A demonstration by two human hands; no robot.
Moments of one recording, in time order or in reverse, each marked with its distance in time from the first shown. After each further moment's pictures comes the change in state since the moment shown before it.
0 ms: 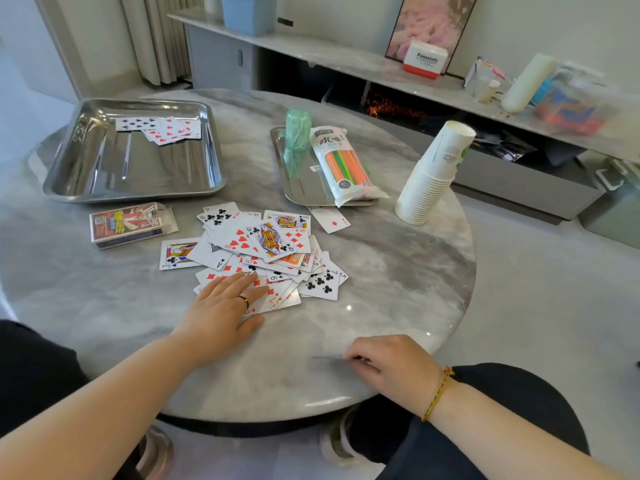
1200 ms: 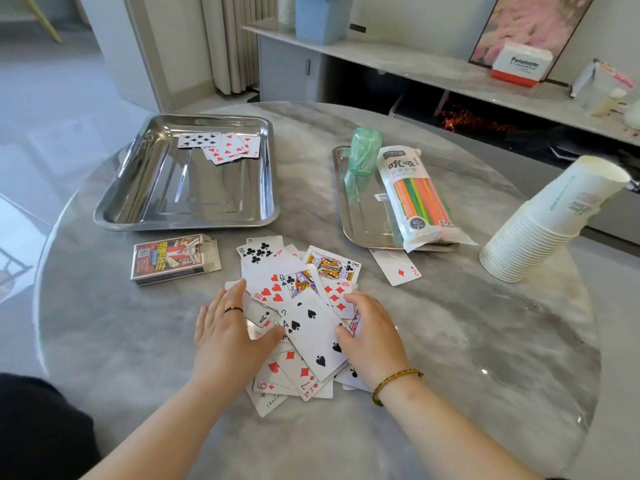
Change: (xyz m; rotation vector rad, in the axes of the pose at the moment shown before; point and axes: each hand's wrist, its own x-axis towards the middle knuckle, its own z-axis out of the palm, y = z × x) left_hand 0.043 -0.028 -0.004 -0.614 0.372 -0.611; right_hand 0.157 0.007 0.039 0.425 0.027 0.433
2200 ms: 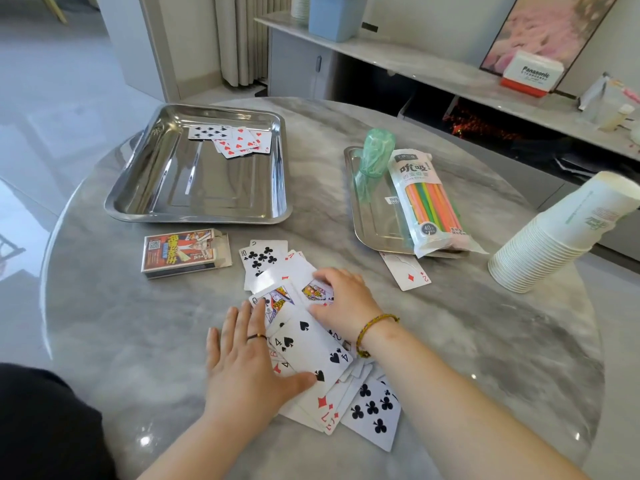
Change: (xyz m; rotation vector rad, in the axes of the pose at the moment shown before) left_hand -0.031 0.000 -0.001 0.219 -0.119 -0.018; right_hand 0.049 -0.040 0.008 -0.186 -0.308 -0.005
